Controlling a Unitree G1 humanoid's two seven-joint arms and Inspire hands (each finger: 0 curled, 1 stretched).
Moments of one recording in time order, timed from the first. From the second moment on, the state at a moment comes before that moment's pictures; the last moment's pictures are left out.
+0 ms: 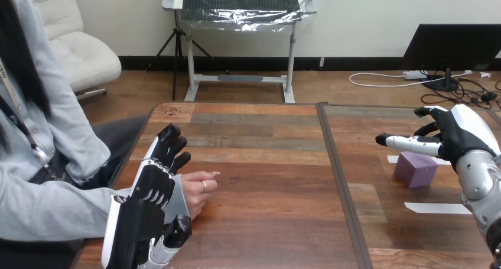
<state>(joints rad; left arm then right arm) 0.08 0.02 -0.02 0.70 -0.31 -1.27 -0.39 -0.78 -0.51 0.13 1.34 -0.44 -0.19 -0.15</state>
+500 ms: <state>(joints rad) 0.08 0.02 -0.02 0.70 -0.34 -1.27 -0.41 -0.78 -0.51 0.13 1.34 -0.44 -0.19 -0.15</state>
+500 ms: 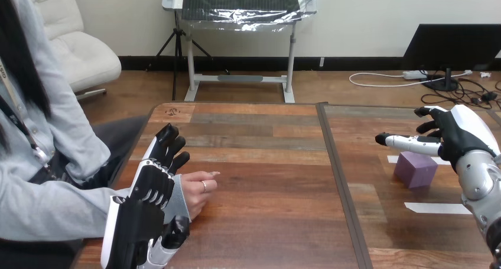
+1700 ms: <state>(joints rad) 0.08 0.02 -0.01 0.70 -0.34 -1.24 -0.43 -0.78 -0.51 0.15 1.34 -0.45 -0.20 -0.15</state>
